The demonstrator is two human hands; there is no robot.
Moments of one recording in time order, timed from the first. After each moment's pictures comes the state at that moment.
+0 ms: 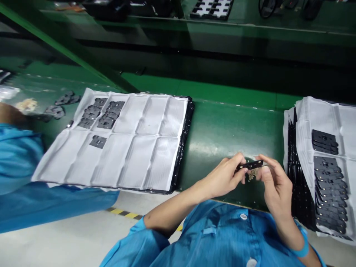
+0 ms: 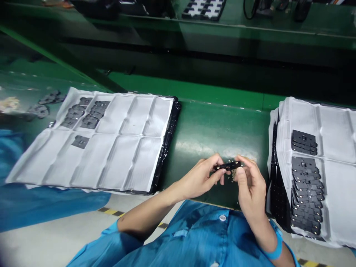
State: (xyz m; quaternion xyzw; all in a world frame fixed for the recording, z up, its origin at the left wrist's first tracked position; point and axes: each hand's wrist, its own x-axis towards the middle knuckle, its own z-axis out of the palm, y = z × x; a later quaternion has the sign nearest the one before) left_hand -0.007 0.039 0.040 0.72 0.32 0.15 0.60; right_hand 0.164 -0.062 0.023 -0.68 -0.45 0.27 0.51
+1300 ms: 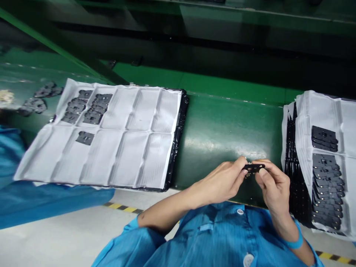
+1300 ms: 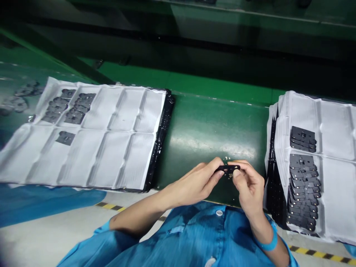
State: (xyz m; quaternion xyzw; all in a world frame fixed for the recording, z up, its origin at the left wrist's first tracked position) left_hand -0.004 0.031 0.053 0.80 0.30 0.07 0.52; right_hand 0.168 -0.066 0.011 -0.61 -0.36 0.42 0.57
